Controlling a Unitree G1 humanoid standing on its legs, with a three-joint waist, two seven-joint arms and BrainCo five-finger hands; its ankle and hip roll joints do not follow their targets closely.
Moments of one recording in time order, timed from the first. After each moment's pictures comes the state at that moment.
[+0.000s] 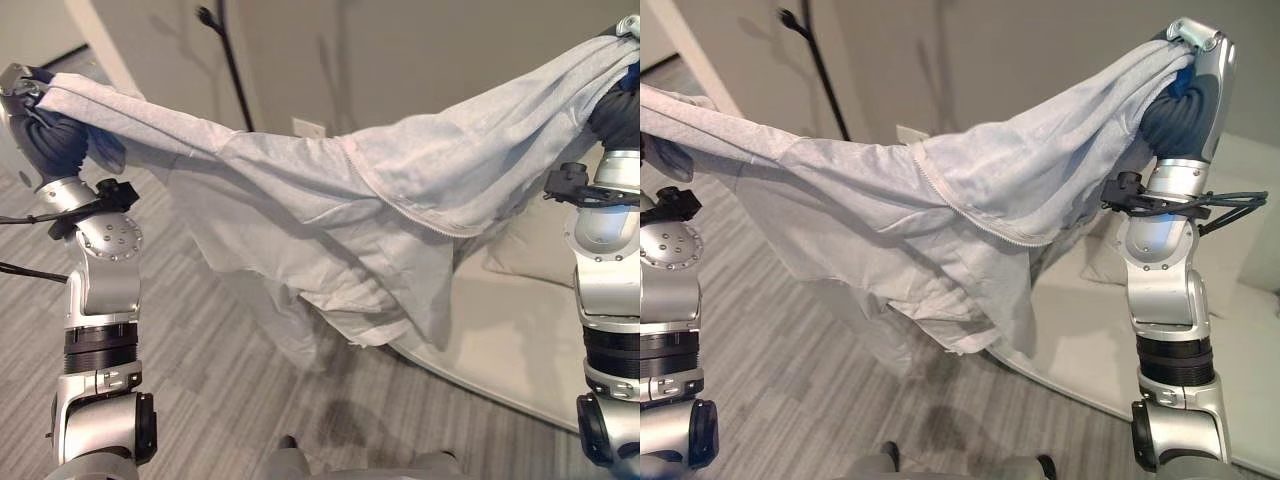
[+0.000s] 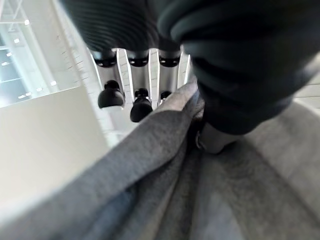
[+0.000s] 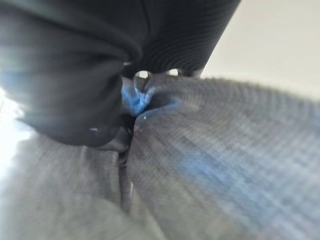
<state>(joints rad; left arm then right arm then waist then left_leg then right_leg) -0.48 0.64 0.24 0.08 0.42 -0.01 0.66 -0.53 -0.51 -0.13 -0.33 -0.34 0.09 -0.41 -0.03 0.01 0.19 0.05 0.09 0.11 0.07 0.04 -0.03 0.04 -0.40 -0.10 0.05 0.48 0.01</state>
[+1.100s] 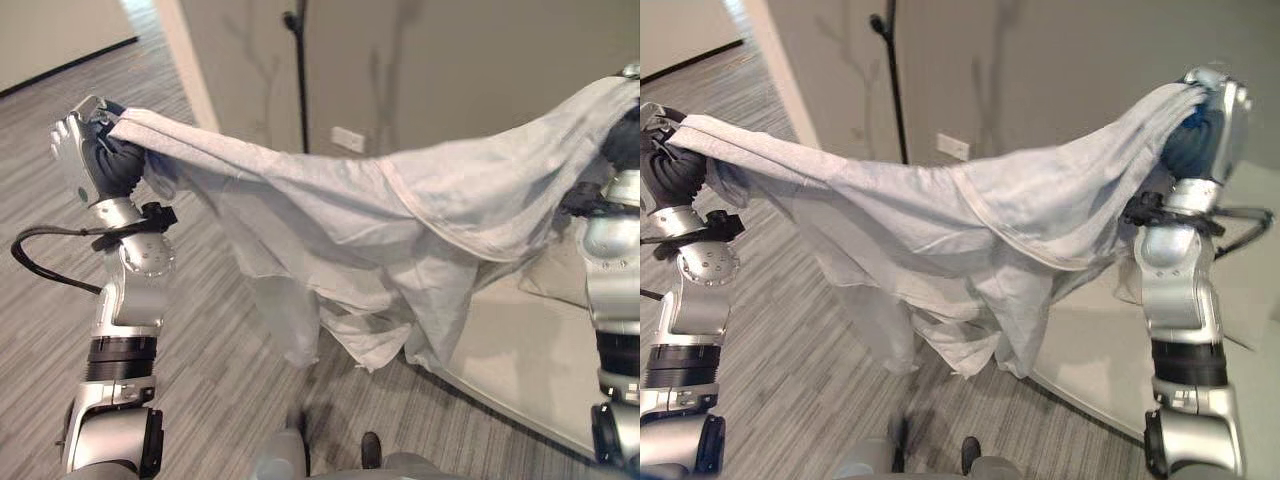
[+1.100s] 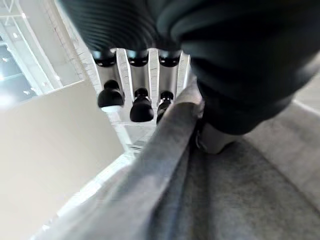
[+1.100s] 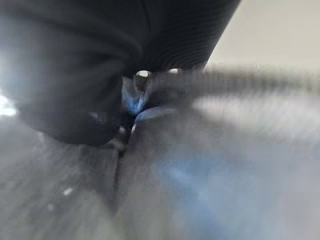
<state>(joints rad) -0.44 0.65 0.21 0.09 0.46 0.00 0.63 -0.54 -0.63 -0.12 0.01 -0.40 0.08 -0.43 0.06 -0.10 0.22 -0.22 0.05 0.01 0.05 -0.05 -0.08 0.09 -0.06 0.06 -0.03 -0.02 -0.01</state>
